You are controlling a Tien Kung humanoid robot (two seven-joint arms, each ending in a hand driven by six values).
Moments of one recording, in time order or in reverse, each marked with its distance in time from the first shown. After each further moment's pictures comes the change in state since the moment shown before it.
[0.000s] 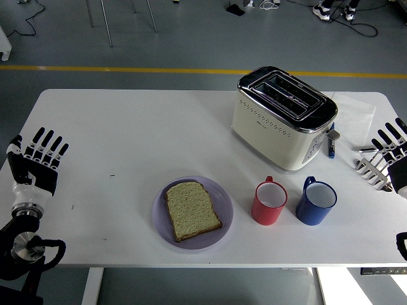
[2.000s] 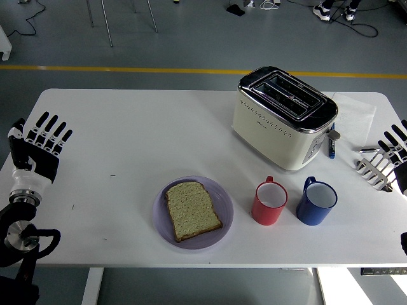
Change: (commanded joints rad) left arm -0.049 0.015 -0.030 -0.024 0.044 -0.060 0.091; right arm 0.020 -0.005 0.026 -0.062 -0.022 0.023 0.006
